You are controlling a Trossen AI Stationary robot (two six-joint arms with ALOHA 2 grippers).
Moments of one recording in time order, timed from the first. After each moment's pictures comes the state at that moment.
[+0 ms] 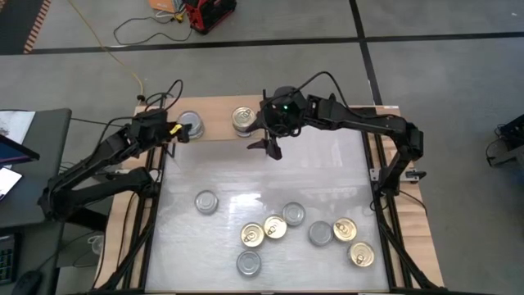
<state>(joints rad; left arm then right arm) 0.67 0.60 0.70 -0.60 -0.28 -0.54 -0.25 1.73 1.71 -0.47 -0.34 -0.22</state>
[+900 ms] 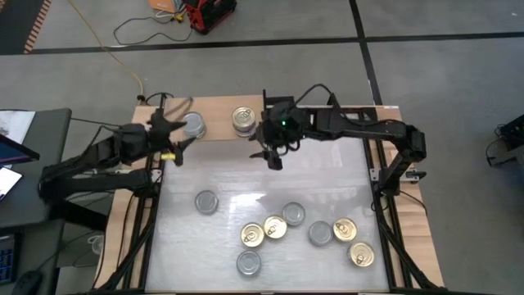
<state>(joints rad) 0.28 0.48 0.73 -0.49 -0.36 0.02 -0.18 1.70 1.62 -0.48 -0.18 -0.26</state>
